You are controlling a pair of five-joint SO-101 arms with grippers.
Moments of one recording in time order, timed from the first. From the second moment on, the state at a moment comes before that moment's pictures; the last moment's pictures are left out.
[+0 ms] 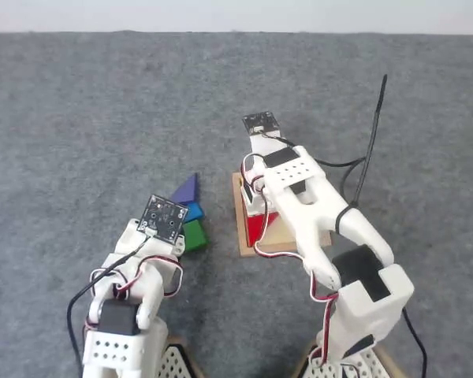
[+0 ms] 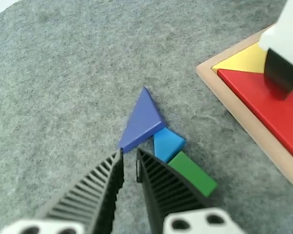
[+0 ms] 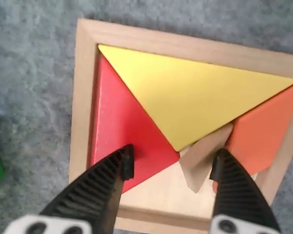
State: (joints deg) left arm 0.5 -100.7 97.2 55.8 -12.4; right arm -28.7 12.2 17.6 60.8 -10.1
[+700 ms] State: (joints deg) left arm 0.5 -100.7 97.2 55.8 -12.4; right arm -35.4 7.7 19.1 61.9 -10.1
